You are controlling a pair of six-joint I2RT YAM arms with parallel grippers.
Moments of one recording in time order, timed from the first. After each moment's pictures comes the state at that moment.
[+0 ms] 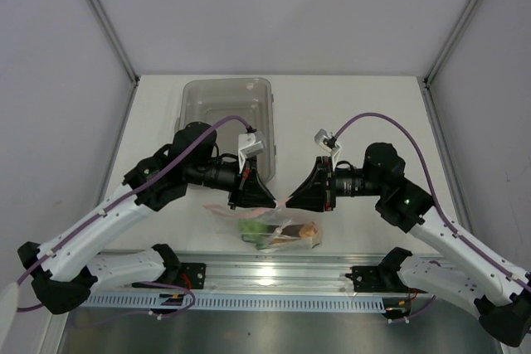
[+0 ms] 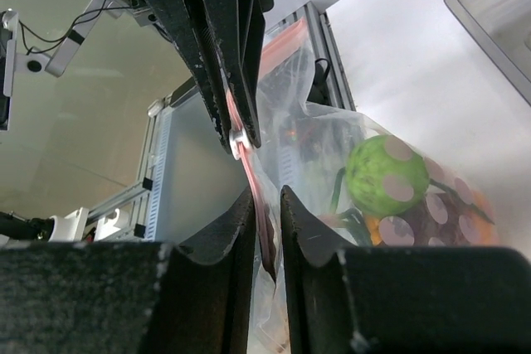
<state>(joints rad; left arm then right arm) -0.85 1.02 1.19 -0.61 0.74 -0.19 0.75 0.86 0.85 -0.10 -0.81 0.52</state>
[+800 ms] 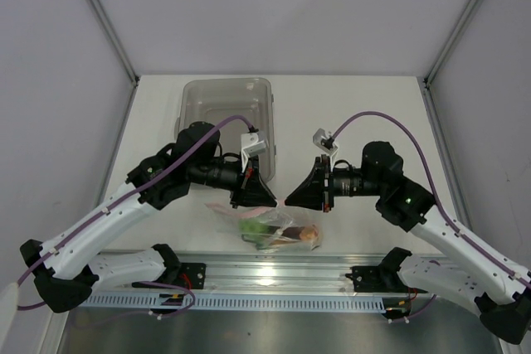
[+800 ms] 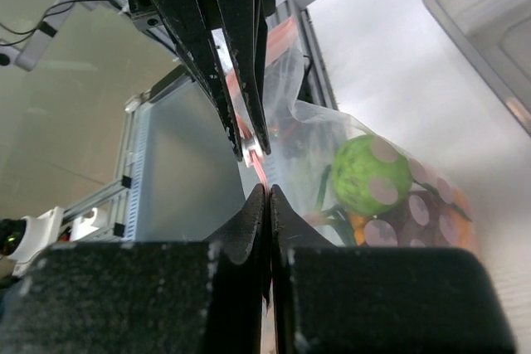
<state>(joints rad) -0.85 1.04 1.19 -0.62 0.73 -0.18 0.77 0.89 0.89 -0.17 -0.77 0.46</state>
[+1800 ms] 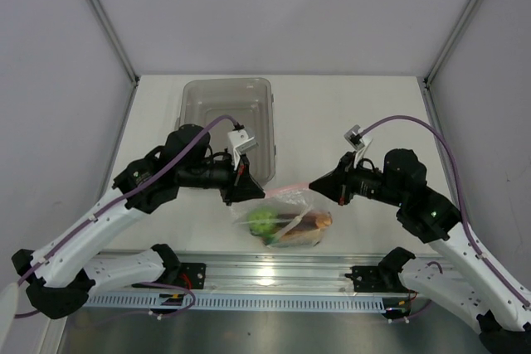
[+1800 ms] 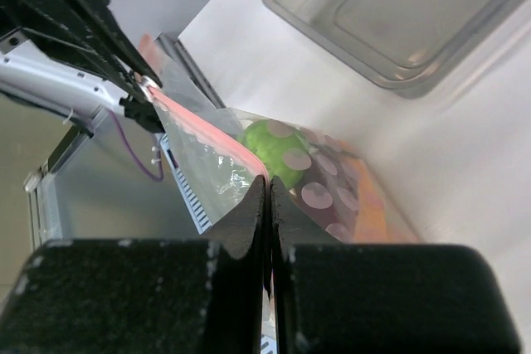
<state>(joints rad) -0.83 0.97 1.19 -0.72 0.52 -0.16 0.68 0.72 0.89 -0.43 -0.44 0.41</state>
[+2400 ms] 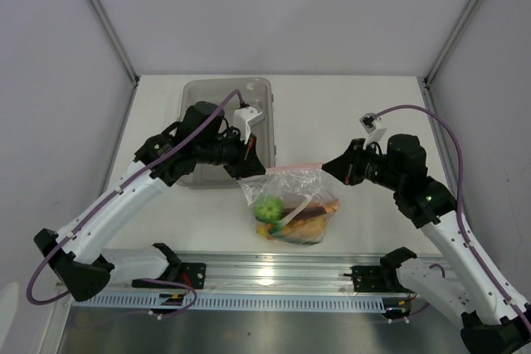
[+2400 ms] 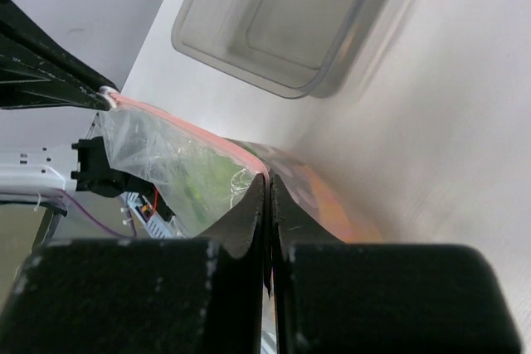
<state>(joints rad) -0.71 1.18 1.33 -0.78 0.44 -0.14 0.46 0.80 0.91 -0.46 -0.40 0.48</state>
